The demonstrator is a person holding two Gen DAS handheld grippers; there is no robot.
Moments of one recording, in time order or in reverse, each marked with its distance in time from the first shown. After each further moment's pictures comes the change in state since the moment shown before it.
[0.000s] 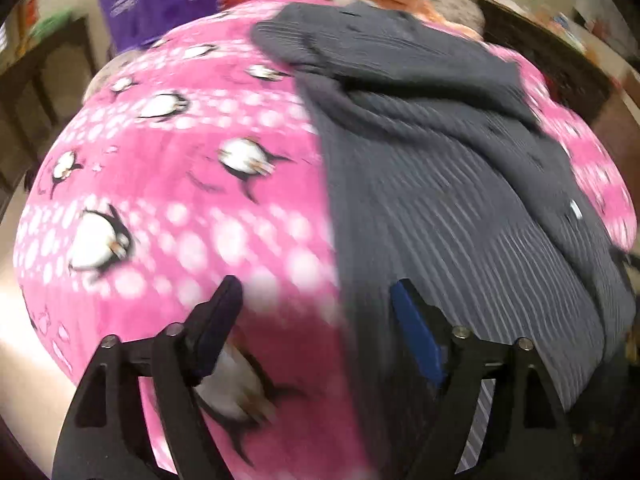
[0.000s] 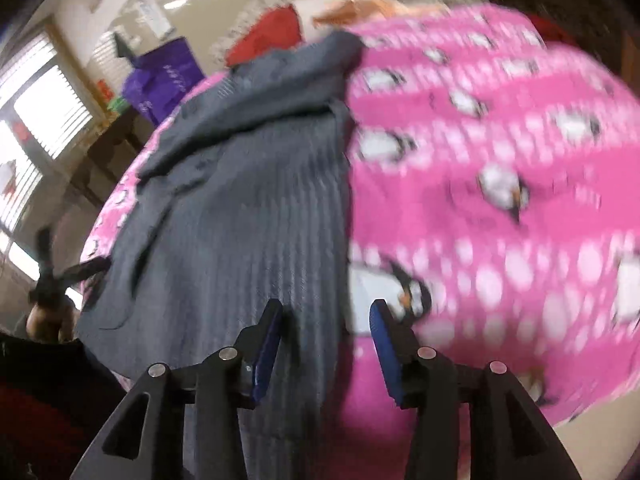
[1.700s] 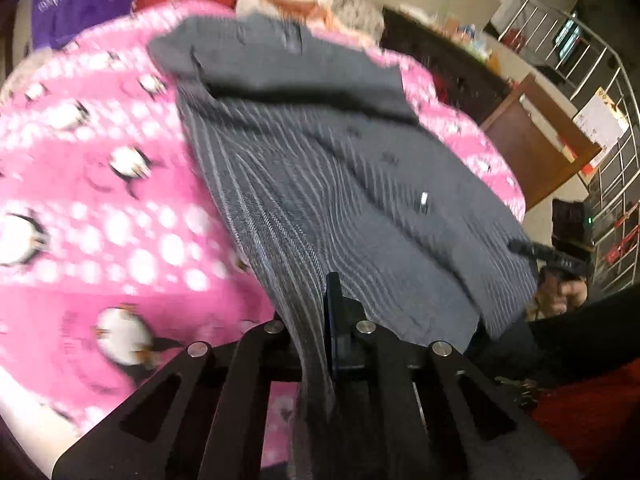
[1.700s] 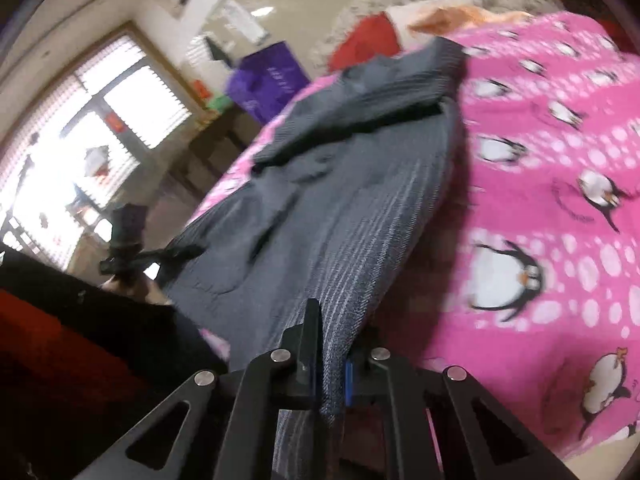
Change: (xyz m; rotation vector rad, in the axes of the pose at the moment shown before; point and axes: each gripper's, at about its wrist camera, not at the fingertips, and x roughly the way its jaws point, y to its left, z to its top) left arm -0.044 -0.016 0.004 0.026 -0.052 -0.399; right arm -0.034 0.038 -0.027 -0.169 -0.039 0.391
